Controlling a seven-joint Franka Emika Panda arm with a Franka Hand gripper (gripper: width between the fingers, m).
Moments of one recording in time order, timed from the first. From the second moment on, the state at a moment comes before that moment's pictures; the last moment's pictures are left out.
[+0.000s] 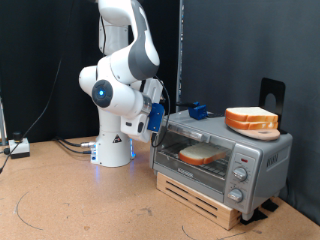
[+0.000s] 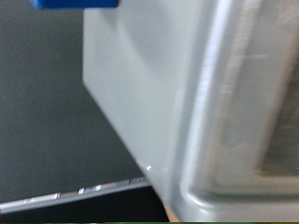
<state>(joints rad) -0.36 -0.26 0.08 -2.66 0.69 1.46 -0.33</state>
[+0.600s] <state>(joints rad) -0.43 -0.18 0.03 -2.59 0.66 1.48 -0.31</state>
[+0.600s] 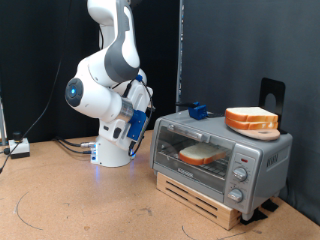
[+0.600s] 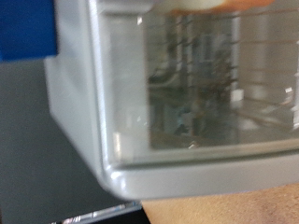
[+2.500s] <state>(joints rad) -0.45 0.27 0.04 -2.13 0.86 1.47 -0.35</state>
